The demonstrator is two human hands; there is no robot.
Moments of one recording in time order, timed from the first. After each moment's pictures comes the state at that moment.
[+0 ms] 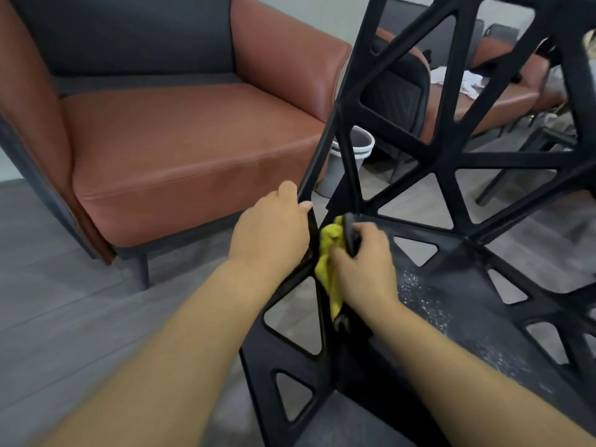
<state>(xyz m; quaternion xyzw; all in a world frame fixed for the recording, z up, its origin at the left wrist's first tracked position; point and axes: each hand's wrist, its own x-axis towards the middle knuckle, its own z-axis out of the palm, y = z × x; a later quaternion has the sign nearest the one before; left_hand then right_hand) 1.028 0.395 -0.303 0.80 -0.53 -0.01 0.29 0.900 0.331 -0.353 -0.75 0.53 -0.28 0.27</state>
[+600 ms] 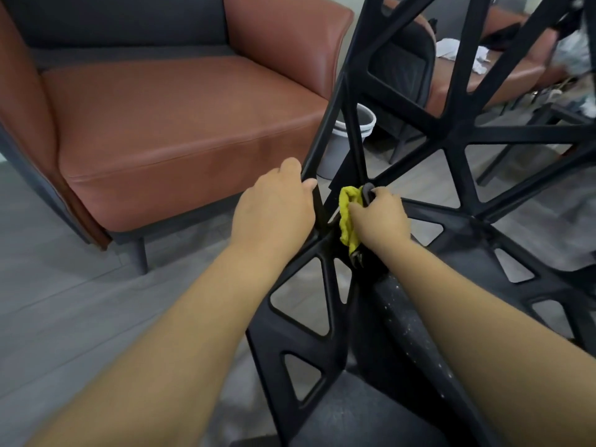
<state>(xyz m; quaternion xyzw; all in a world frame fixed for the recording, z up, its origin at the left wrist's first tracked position) 1.031 0.392 -0.309 0.78 -0.52 0.00 0.33 0.914 0.263 -0.357 -0.73 0.63 -0.19 0.20</state>
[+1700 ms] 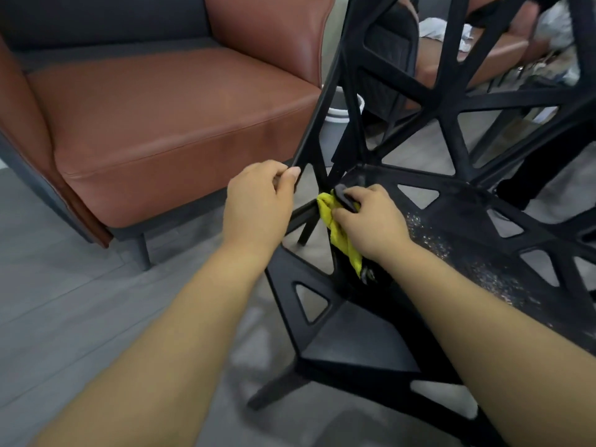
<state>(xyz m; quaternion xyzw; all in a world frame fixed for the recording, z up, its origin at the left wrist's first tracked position) 1.035 0.410 -0.337 0.71 -0.49 -0.01 0.50 0.895 0.330 -0.345 -0.81 0.54 -0.16 0.18</state>
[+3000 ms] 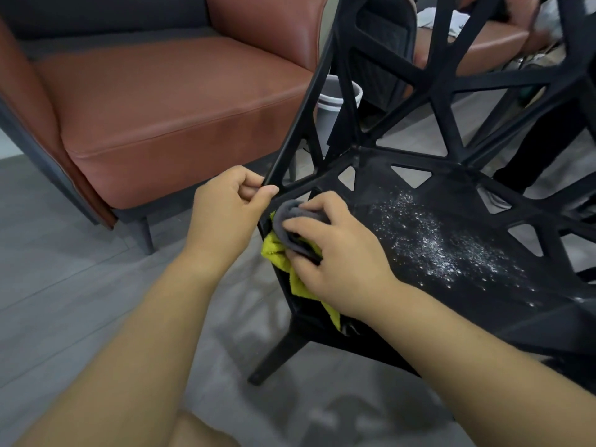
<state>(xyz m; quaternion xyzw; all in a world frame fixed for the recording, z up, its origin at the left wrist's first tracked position) 1.038 0.468 -0.350 0.71 -0.46 -0.11 0.52 0.881 0.440 -0.342 -0.92 0.27 -0.25 0.14</state>
